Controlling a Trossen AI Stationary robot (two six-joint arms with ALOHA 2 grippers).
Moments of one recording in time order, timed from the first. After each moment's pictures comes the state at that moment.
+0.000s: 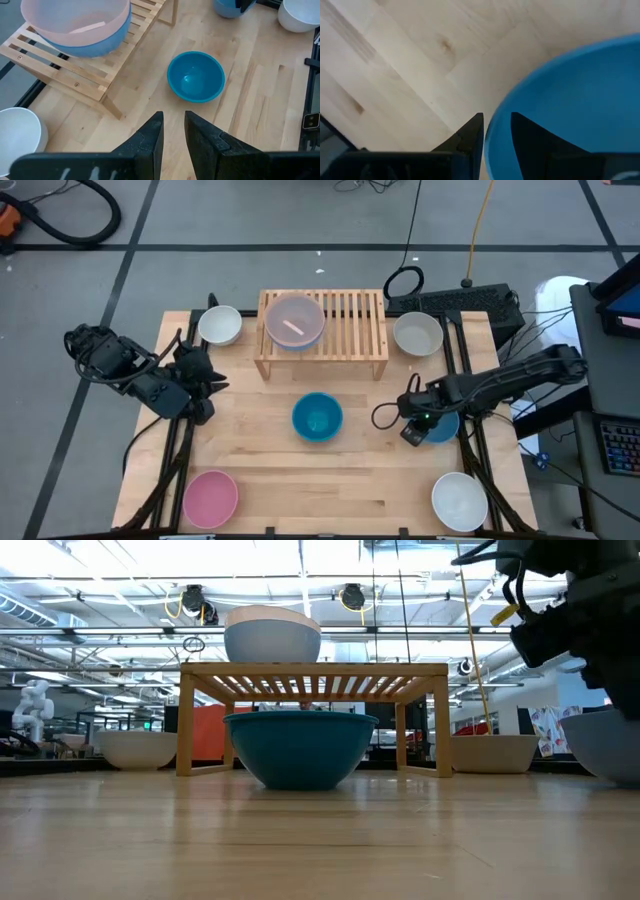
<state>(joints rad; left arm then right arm) -0.56 1.19 1.69 -1.57 -0.58 -0.87 0.19 1.15 0.67 -0.90 -0.26 0.95</state>
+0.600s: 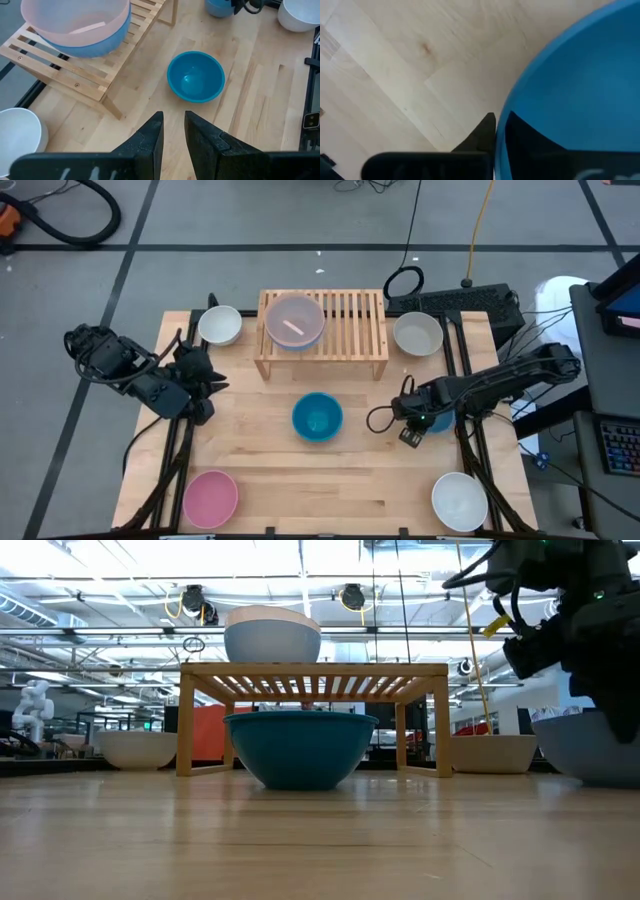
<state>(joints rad) -0.56 1.19 1.69 -1.57 -0.58 -0.87 0.19 1.26 0.67 -0.88 -0.20 0.85</state>
